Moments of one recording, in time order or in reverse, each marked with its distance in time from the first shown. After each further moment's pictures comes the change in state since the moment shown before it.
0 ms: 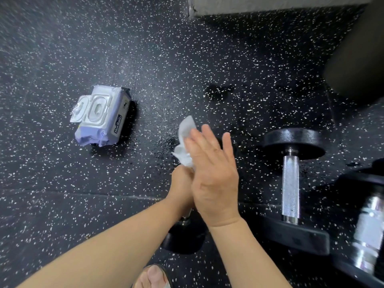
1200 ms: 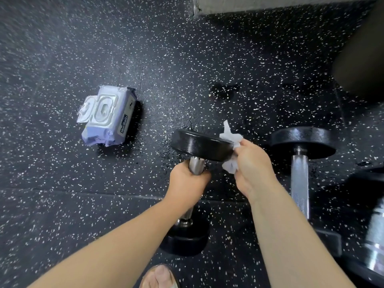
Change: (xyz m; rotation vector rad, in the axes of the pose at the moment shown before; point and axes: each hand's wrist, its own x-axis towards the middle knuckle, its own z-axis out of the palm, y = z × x) left_hand 0.006 0.000 -0.019 0.032 -0.039 -0.079; right_hand 0.037 0.031 -0.020 0.961 -0.080 1.249
